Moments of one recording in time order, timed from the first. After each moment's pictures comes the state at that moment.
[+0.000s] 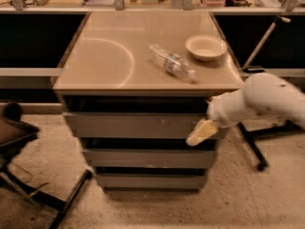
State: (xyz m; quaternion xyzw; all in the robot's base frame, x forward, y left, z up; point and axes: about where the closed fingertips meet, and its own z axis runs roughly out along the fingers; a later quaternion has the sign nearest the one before) arm 0.584 -0.166 0.697 -0.50 0.80 0.09 0.31
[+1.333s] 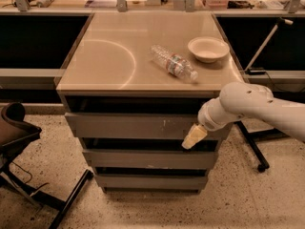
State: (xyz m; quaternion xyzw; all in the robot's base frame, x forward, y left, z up) arm 0.611 -0.158 0.639 -0.51 0.82 0.04 0.27
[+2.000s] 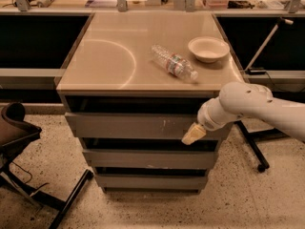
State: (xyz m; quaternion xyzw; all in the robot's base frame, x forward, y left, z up) arm 0.611 -0.158 0.639 -0.51 0.82 0.04 0.27
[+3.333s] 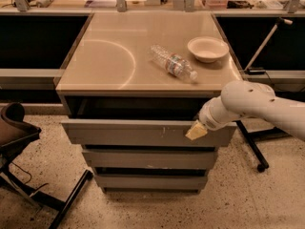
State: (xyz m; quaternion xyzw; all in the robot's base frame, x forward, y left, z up) arm 0.611 -0.159 0.642 -0.51 0.82 0.04 0.27
